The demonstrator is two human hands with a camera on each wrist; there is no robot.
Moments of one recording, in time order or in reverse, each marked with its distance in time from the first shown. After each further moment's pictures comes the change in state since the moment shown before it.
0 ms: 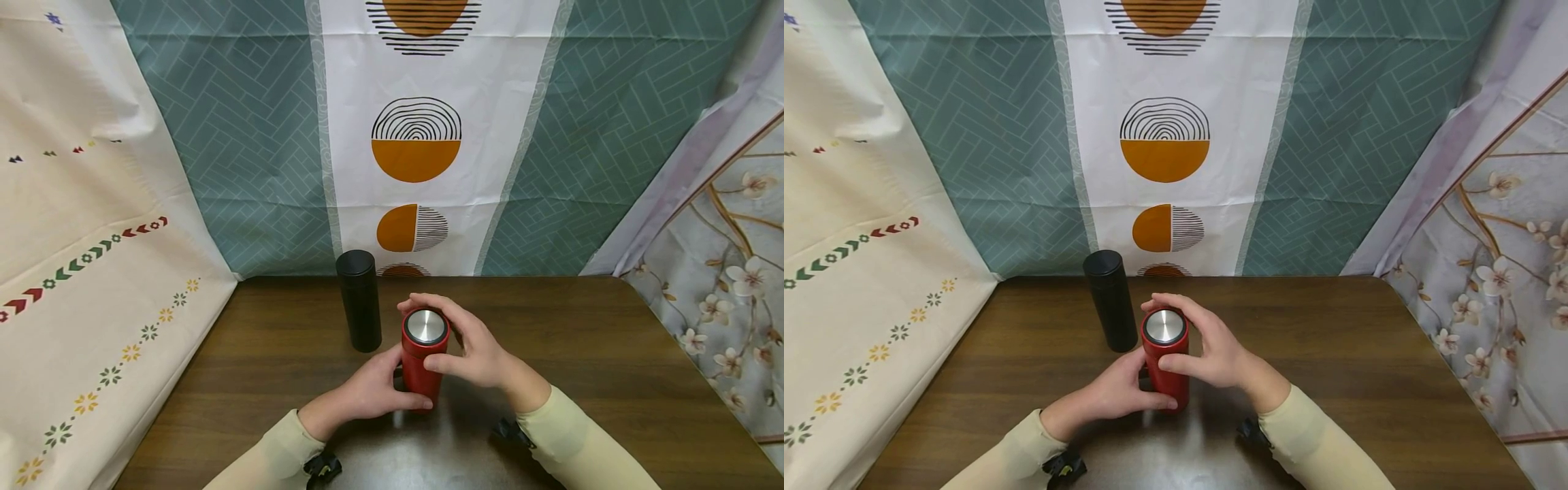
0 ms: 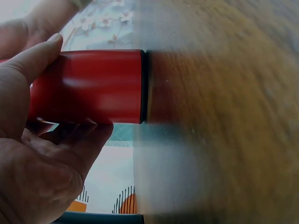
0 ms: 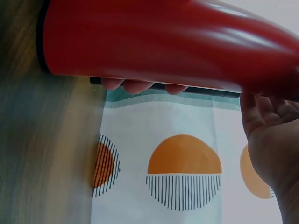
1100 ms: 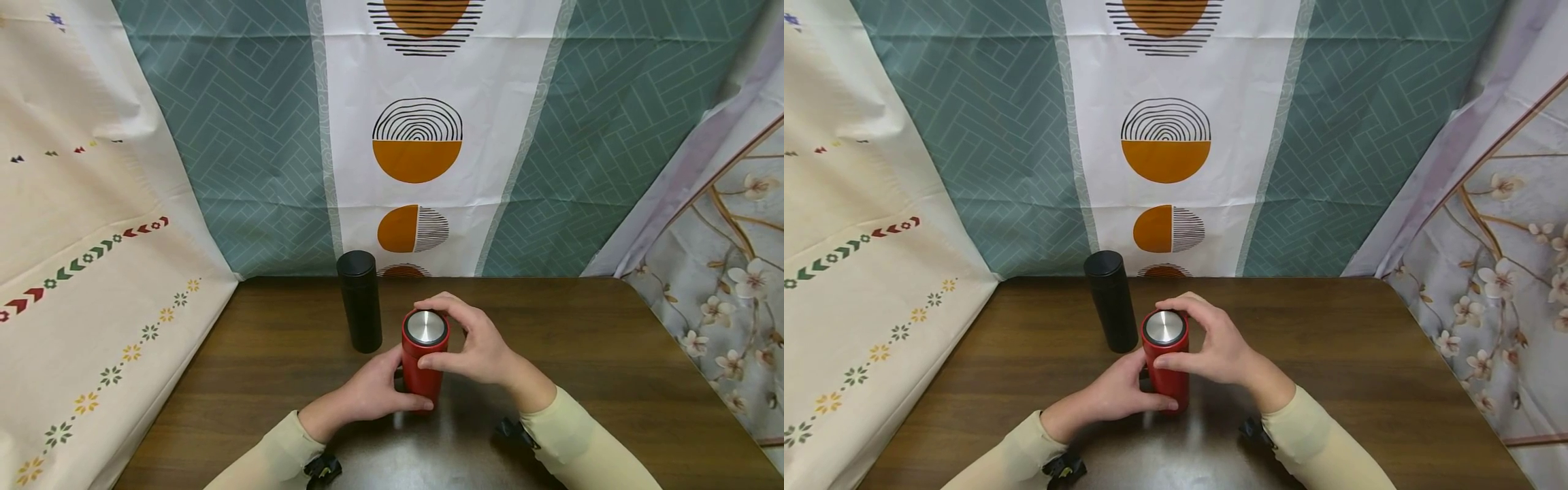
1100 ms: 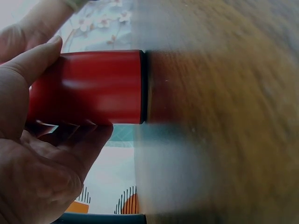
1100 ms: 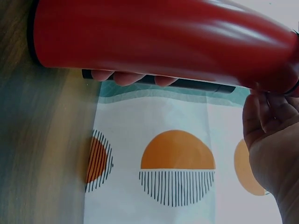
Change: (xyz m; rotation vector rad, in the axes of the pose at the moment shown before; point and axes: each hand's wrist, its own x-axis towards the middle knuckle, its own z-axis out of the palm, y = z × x) left_hand 0.000 0.003 0.000 0.004 0.000 -0.008; right_hand 0.000 -0.010 -0.002 -0.168 0.102 0.102
